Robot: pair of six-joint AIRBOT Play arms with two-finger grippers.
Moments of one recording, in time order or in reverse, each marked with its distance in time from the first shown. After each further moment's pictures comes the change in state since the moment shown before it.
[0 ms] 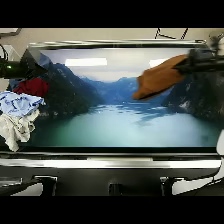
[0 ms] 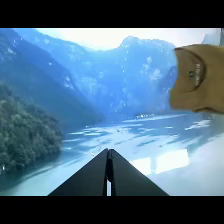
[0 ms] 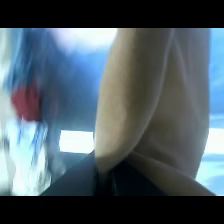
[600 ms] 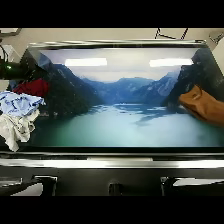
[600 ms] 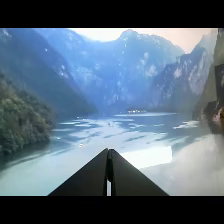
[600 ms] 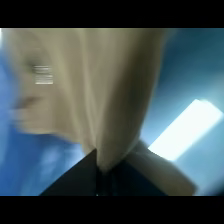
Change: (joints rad) left arm 0.000 0.000 0.000 0.000 -0.034 -0.103; right arm -0.619 -0.042 -0.146 -0.432 0.089 0.055
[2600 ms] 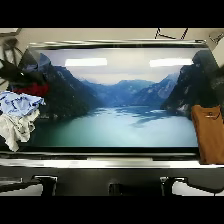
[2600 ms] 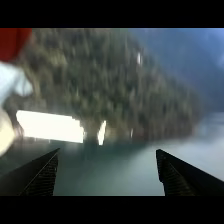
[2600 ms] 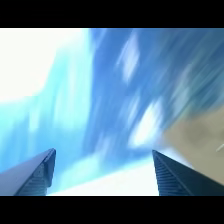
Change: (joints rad) left arm -0.130 -0.137 0.061 0.645 -0.126 -0.086; right arm 0.629 0.292 -0.049 -0.220 -0.169 -0.029
